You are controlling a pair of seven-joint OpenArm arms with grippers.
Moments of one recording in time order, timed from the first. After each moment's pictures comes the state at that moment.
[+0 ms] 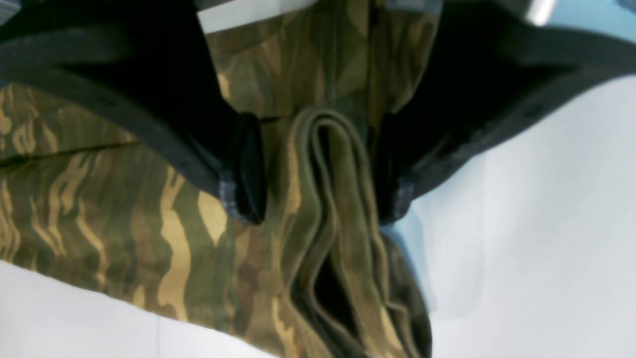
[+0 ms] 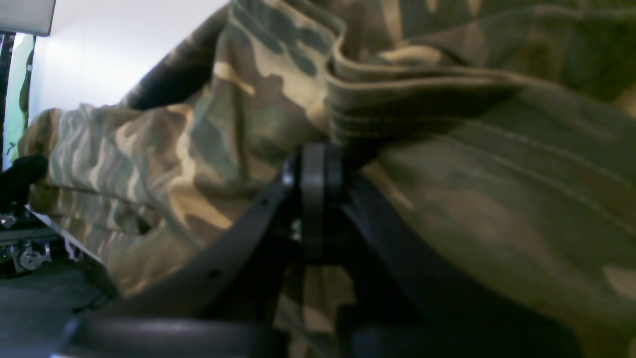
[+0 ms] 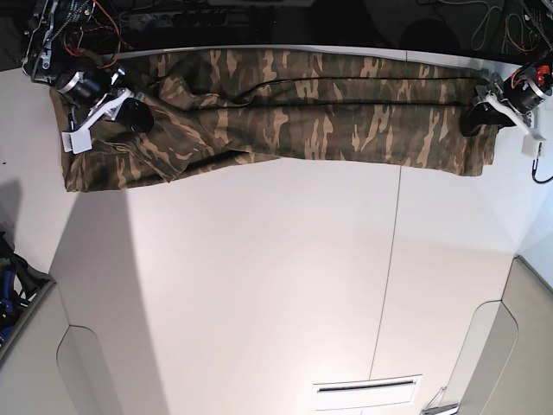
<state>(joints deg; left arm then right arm) 25.2 -30.4 -27.4 80.0 -51.3 -33.4 45.0 -18.1 4.4 27.1 91.5 45.2 33.5 -59.7</state>
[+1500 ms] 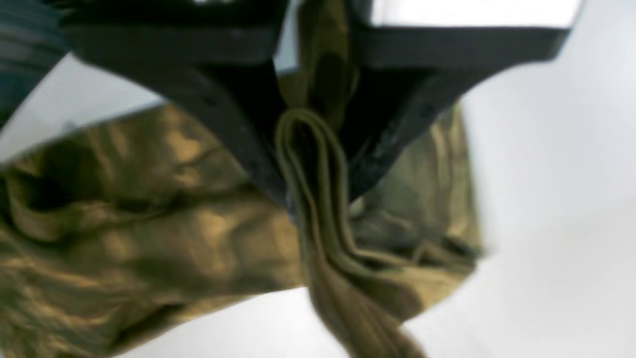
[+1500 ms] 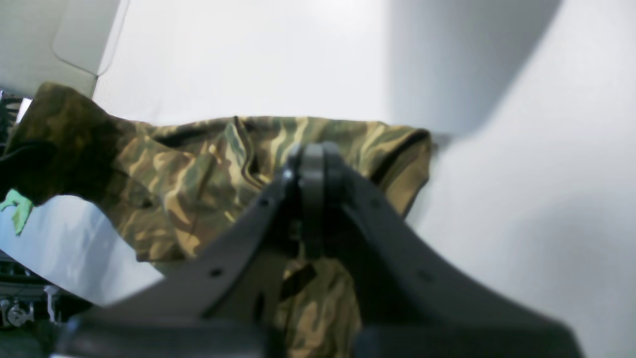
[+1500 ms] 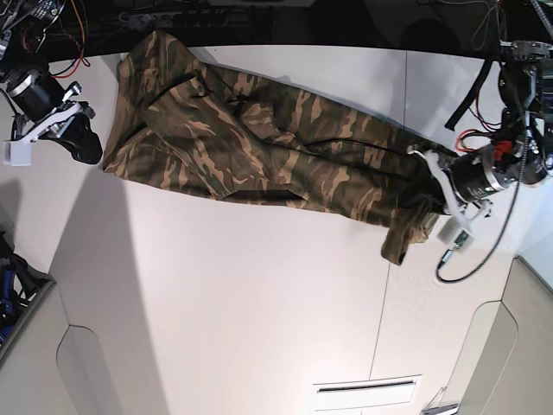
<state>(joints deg) 5.8 -29.7 -6.7 101.3 -44.9 -30.2 54.0 -18.1 4.2 40.0 104.9 54.2 33.5 -64.1</state>
